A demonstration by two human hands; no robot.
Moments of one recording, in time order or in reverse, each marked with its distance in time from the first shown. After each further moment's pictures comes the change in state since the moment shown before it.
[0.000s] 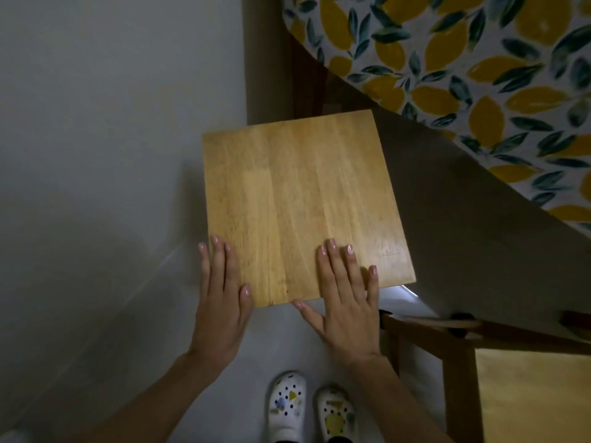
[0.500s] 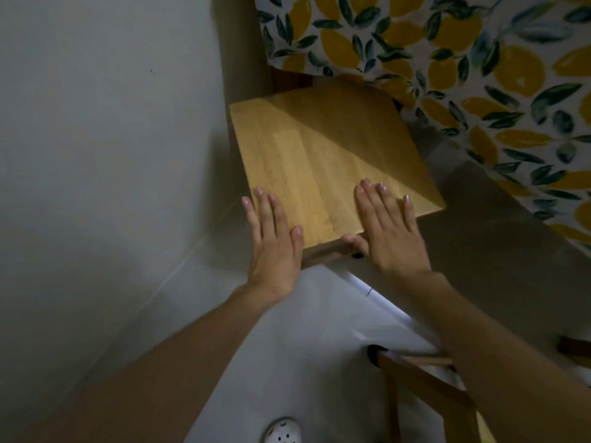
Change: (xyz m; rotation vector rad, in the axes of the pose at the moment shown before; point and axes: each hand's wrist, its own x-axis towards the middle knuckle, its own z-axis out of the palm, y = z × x) left_hand 0.168 0.081 0.026 0.005 -0.032 -0.007; right_hand 0.157 0.118 -0.050 -0.126 -0.099 -0.037
